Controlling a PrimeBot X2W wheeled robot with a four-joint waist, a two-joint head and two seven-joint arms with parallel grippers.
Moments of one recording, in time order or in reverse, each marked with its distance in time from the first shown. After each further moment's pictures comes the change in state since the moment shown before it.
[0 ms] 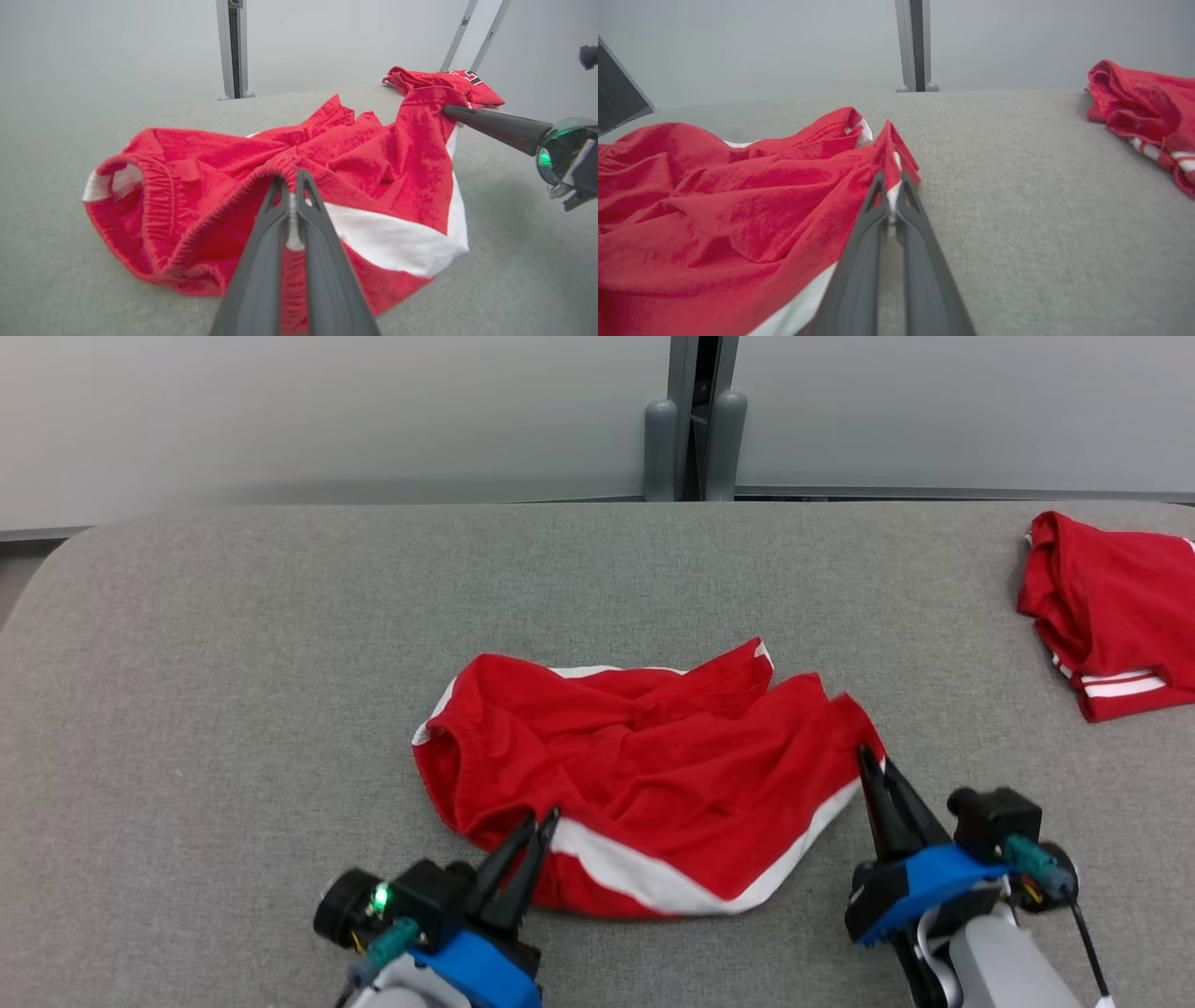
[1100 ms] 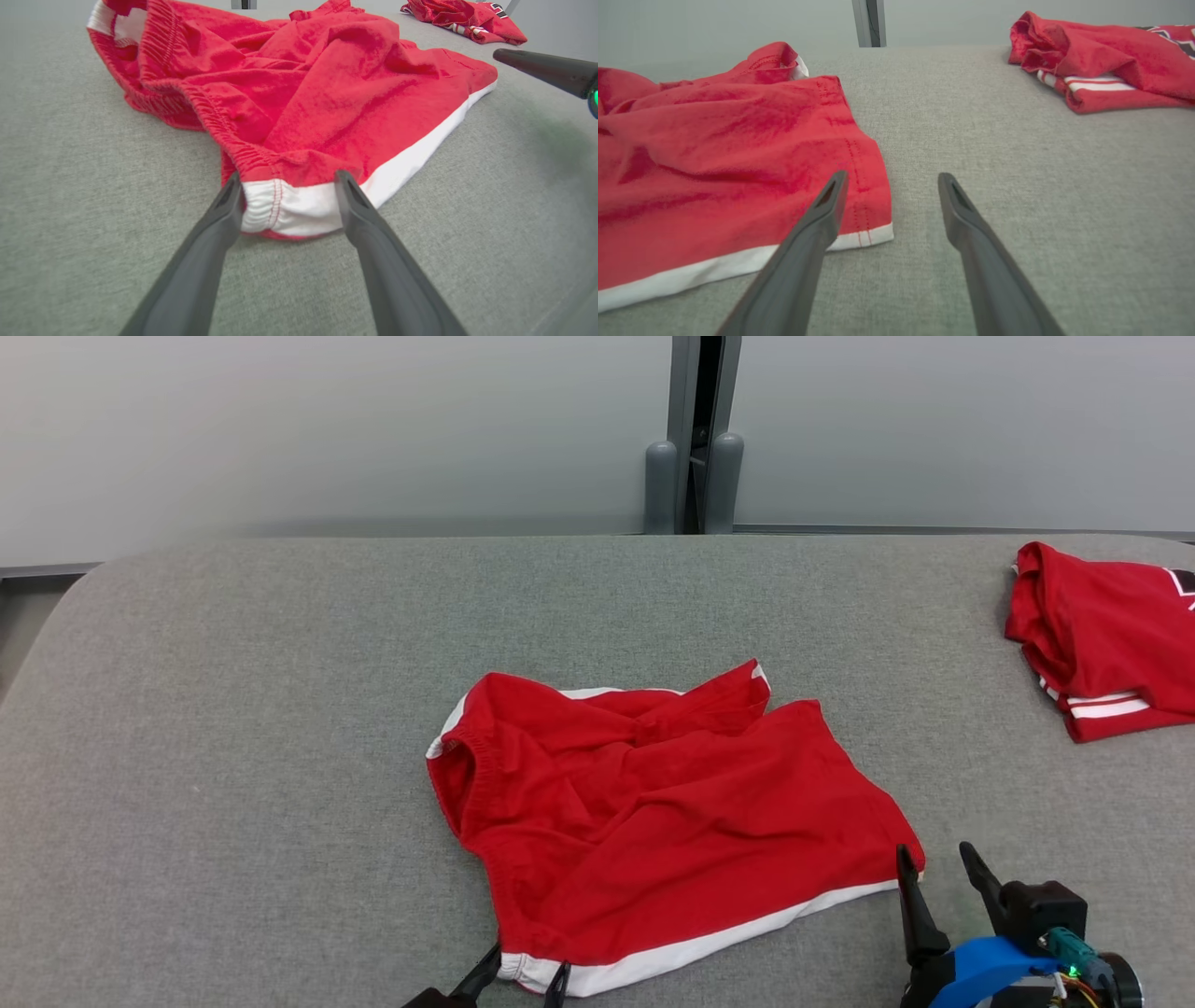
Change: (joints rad) left arm 0.161 -0.021 0.056 0.065 0.057 0.001 0.000; right arm 0.123 0.006 -0.160 -0.019 -0.113 0.001 0.000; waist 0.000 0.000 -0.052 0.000
